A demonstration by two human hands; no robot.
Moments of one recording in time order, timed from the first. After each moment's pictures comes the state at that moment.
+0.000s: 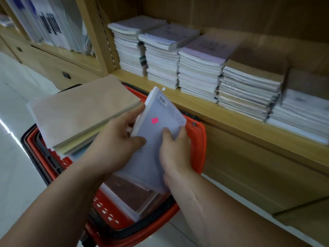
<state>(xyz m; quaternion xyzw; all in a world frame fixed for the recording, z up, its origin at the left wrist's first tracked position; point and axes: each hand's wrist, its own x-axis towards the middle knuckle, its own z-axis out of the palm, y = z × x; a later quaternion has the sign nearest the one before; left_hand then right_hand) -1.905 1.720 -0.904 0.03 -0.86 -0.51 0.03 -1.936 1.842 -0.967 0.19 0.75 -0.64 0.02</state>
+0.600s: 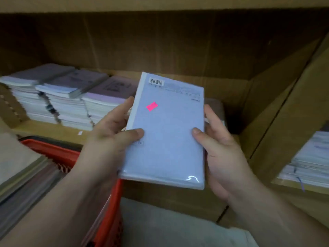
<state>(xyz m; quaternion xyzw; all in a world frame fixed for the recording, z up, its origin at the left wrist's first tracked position) -1.950 1.926 -0.838 -0.13 -0.63 -0.76 -0.04 -1.907 2.116 -0.866 0.06 0.59 -0.80 -0.12</state>
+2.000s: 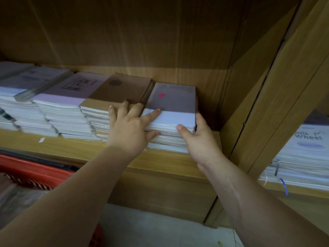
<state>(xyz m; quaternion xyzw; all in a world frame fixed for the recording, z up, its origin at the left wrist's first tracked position) -2.068 2.043 -0.916 -0.26 -0.94 -0.04 0.20 -1.986 2.214 -0.928 0.14 0.73 -0.65 -0.16</state>
